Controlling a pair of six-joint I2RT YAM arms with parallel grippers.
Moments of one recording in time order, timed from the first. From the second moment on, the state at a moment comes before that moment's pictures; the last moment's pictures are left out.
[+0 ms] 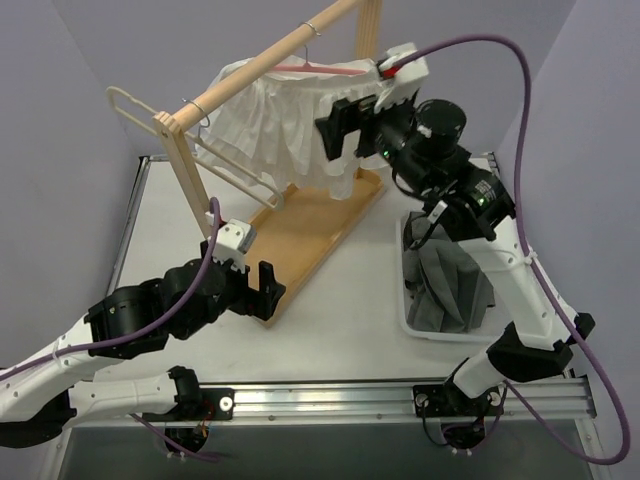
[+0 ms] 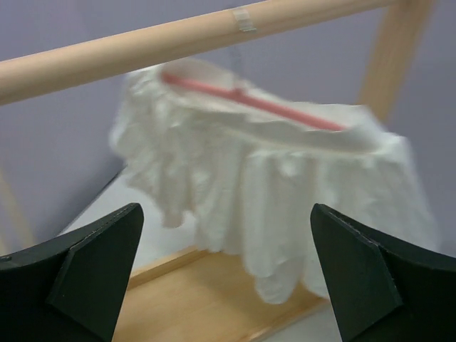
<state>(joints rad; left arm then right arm) -1.19 0.88 1.28 -0.91 -0.52 -0.51 0.78 1.52 2.08 -0.51 0.20 0.06</state>
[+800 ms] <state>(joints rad) -1.19 0.91 1.11 -0.77 -0.36 -0.45 0.26 1.76 2.11 -0.24 -0.39 -0.23</state>
